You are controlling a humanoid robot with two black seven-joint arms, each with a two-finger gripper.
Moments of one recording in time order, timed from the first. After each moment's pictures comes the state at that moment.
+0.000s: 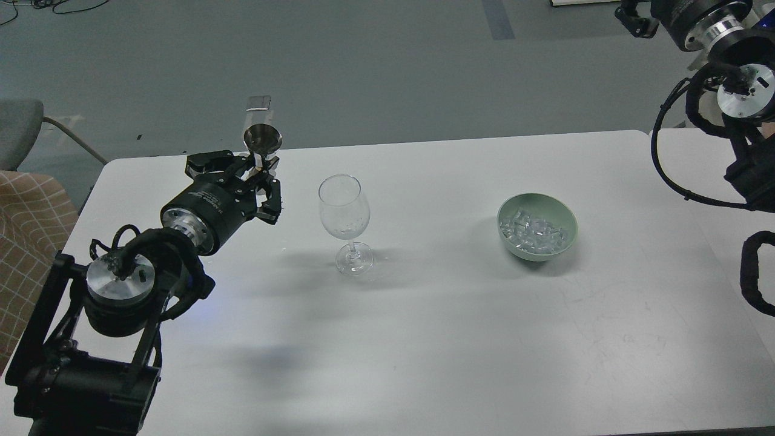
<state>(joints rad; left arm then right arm) -0.19 0.14 -1.42 -1.75 0.08 0.49 0.31 1.07 -0.31 1.16 0.46 -0.50 0.38 0.12</state>
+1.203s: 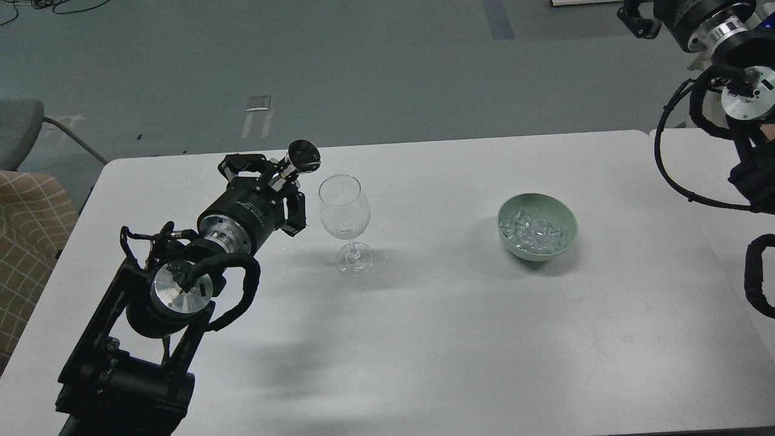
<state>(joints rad) -0.22 0.12 -1.28 -1.74 0.42 0.49 0.31 1.05 -0.32 1.16 0.47 -0.50 0.39 0.12</state>
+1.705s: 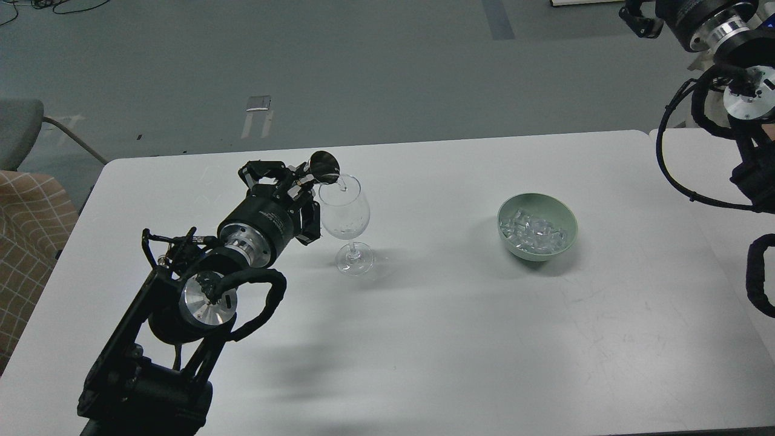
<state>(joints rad) -0.22 0.08 -1.21 -1.74 0.52 0.49 0.31 1.05 -0.33 1.16 0.47 -0.50 0.39 0.12</state>
